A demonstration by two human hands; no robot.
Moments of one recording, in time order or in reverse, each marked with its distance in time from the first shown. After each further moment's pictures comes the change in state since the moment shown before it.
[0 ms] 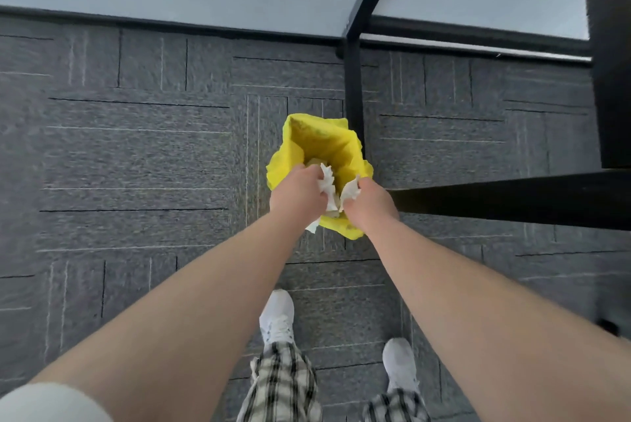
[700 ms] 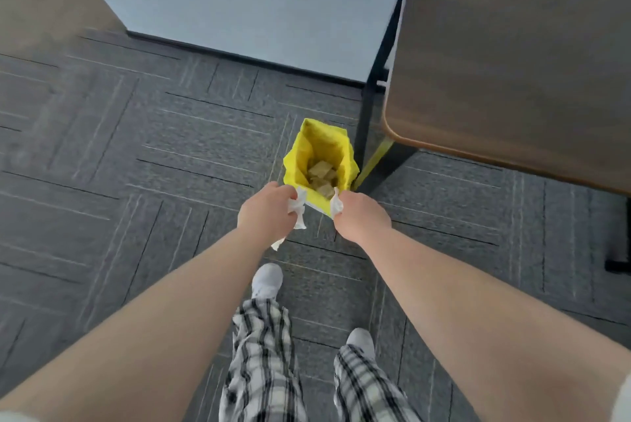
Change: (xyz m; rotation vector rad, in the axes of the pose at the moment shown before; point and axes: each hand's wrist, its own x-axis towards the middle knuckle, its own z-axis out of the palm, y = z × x) left_hand -0.241 0.075 -0.001 0.096 0.214 -0.181; right_hand -0.174 0.107 -0.084 -0.399 -0.024 -0.545
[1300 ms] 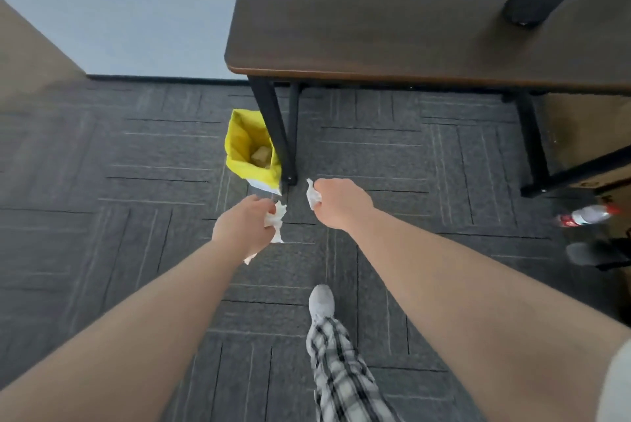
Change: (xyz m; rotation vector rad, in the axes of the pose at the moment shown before) left_hand -0.230 0.149 0.081 0.187 0.036 0.155; right_hand -0.242 0.171 0.002 0.072 0.141 -0.121
